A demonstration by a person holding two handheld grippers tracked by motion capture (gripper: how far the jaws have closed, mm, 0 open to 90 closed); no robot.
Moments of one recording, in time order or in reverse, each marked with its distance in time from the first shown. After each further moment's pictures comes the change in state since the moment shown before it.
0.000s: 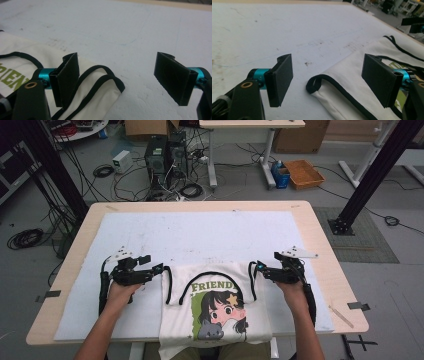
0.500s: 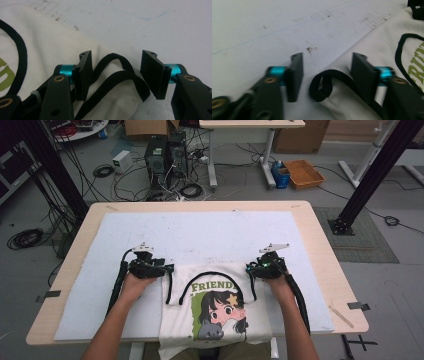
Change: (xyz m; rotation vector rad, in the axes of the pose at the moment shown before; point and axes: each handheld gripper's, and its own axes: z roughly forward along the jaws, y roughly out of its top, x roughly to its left) left arm 0.002 0.001 0.046 0.226 0.027 0.047; right arm 0.011 0.003 0.051 0.259 0.031 -0.093
